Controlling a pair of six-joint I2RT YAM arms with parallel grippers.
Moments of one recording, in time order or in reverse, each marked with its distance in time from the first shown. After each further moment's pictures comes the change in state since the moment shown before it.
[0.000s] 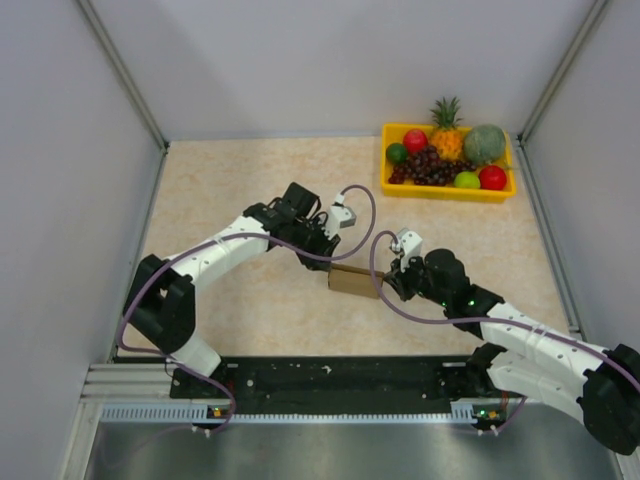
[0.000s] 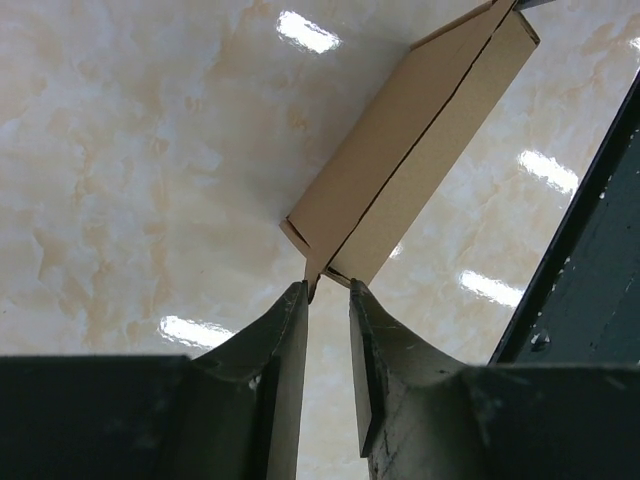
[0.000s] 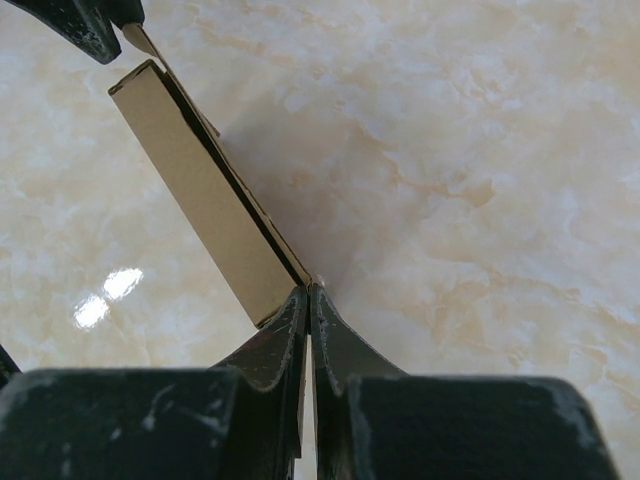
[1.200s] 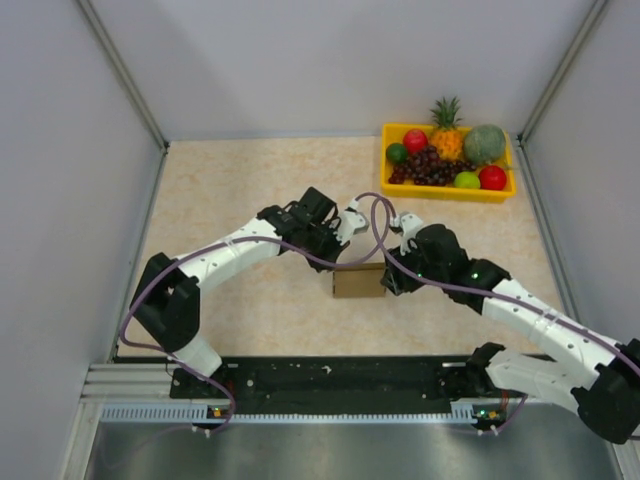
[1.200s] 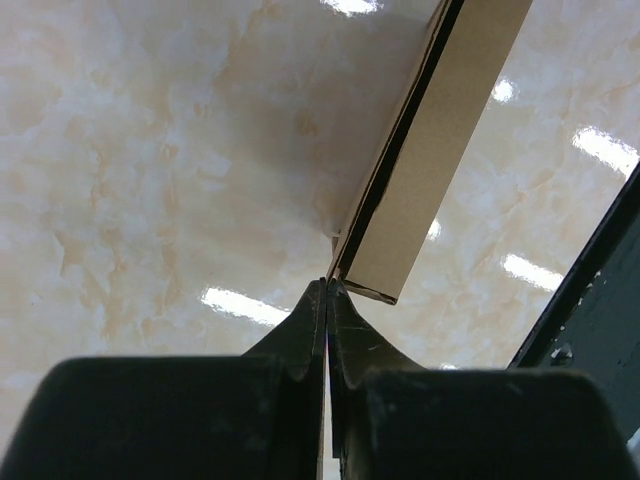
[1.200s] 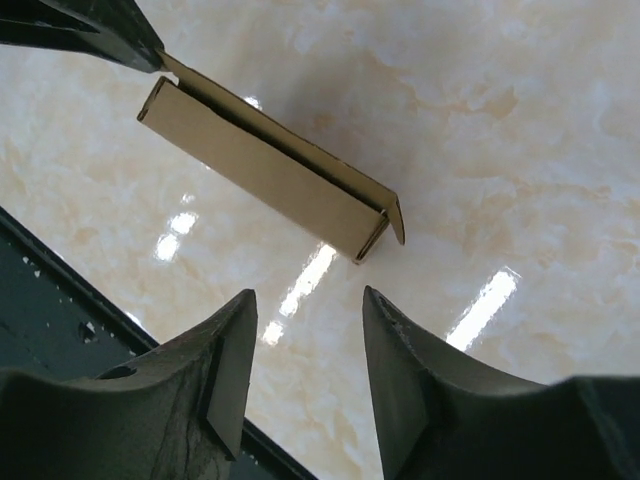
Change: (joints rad) left arm -0.095 0.037 0.056 -0.031 -0.159 -0.034; right arm 0.000 0.061 0.301 -0.454 0.003 0.185
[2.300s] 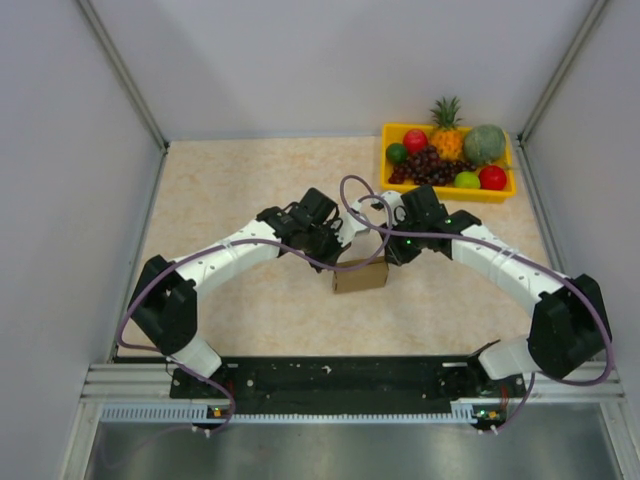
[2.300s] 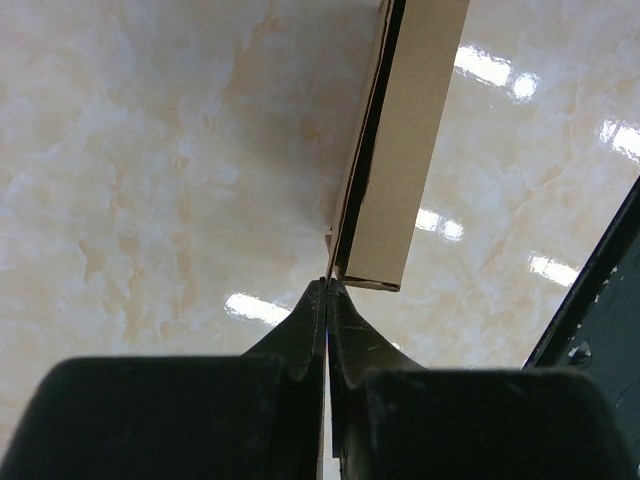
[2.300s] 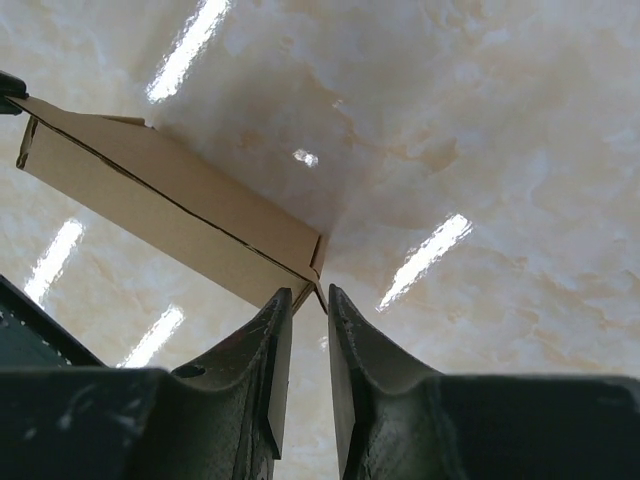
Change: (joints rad) left arm -0.021 -0.021 -0.002 0.011 -0.025 0.042; right arm -0.168 0.415 0.335 -0.205 -0.130 -0.300
